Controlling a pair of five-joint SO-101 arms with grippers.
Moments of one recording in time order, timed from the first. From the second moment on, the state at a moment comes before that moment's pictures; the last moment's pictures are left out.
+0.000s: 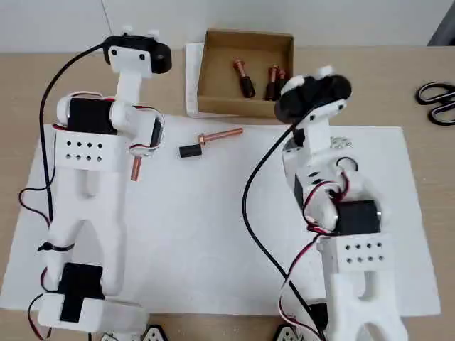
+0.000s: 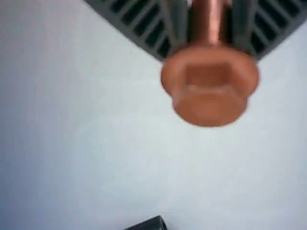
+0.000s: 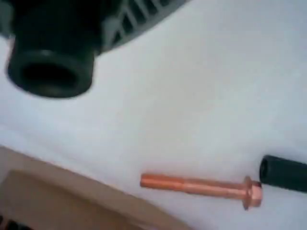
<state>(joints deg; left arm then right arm) 1.9 -1.9 -16.1 98.3 3.2 -8.6 -44.9 38.2 52.7 9.7</state>
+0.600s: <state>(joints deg) 13.6 -1.9 -22.3 92.4 19.6 -18.0 -44.9 48.8 40.2 -3.0</state>
